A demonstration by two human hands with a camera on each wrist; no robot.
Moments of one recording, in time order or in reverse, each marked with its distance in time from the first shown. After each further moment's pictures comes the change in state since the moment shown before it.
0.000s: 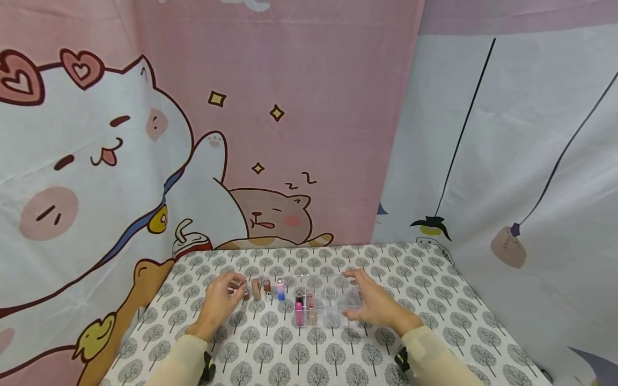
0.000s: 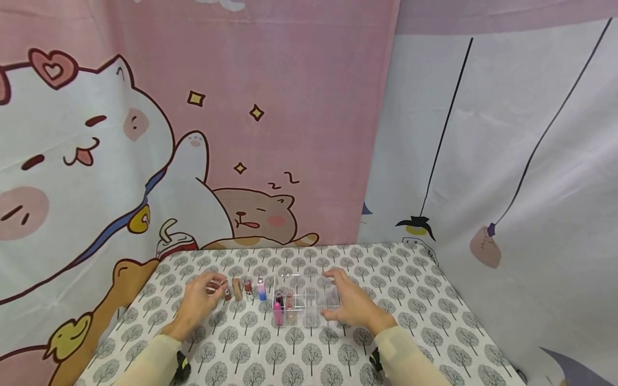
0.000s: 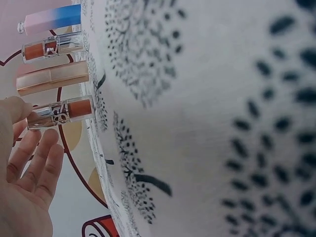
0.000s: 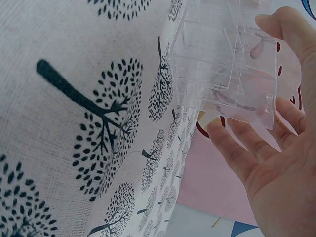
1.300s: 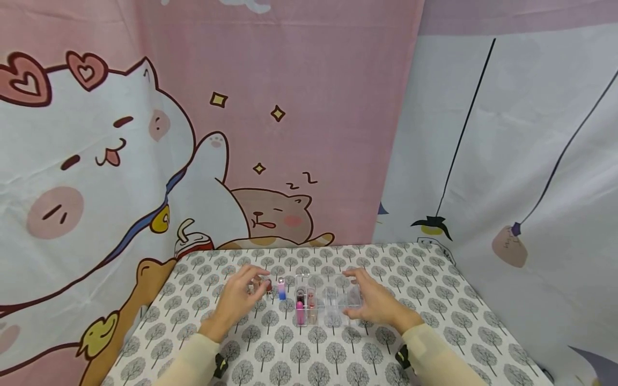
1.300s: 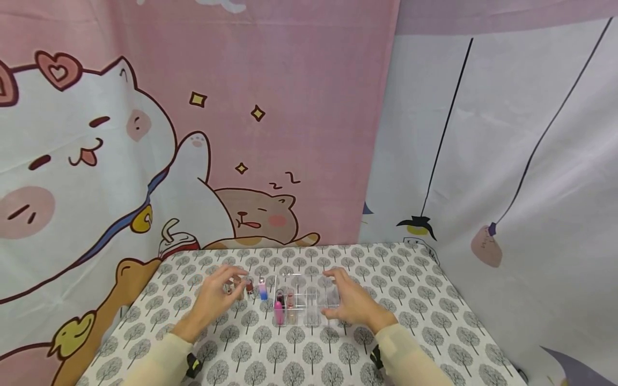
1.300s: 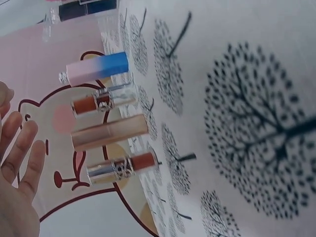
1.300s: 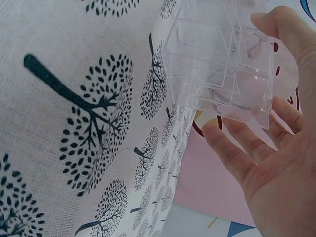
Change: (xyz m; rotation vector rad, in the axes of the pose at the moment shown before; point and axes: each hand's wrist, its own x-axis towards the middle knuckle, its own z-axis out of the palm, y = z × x) left_hand 0.007 0.055 0.004 -0.068 0.045 0.405; right_hand -0.002 -0.003 -0.004 0.021 -0.018 0.010
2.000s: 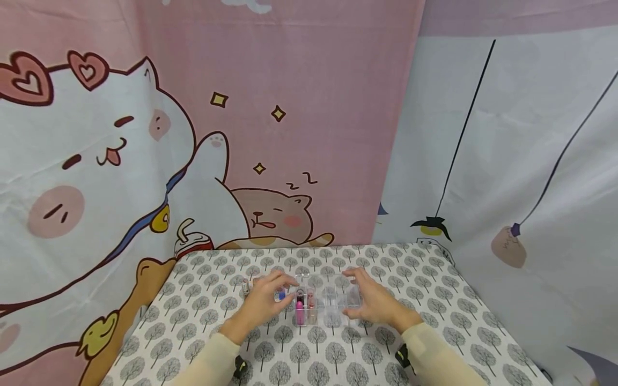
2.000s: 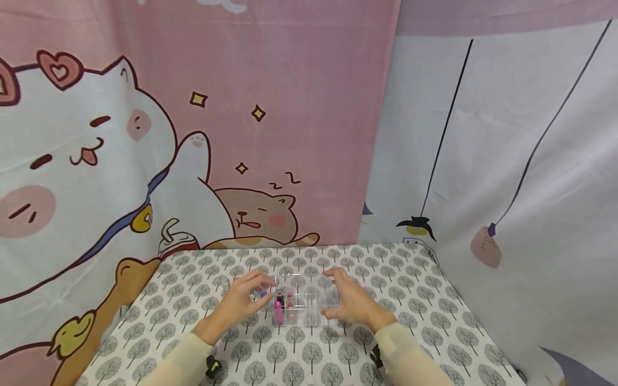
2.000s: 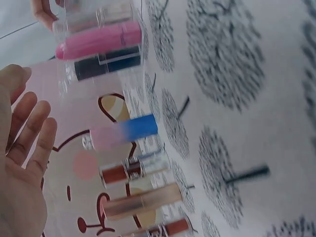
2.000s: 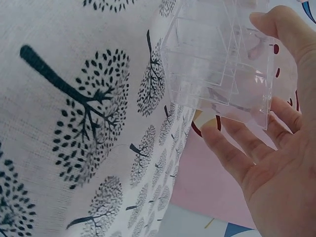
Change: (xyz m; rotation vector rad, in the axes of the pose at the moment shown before) left_hand 0.015 0.039 0.035 -0.106 -0.170 0.153; right_hand 0.002 0.001 0.000 -0.043 0.002 -0.023
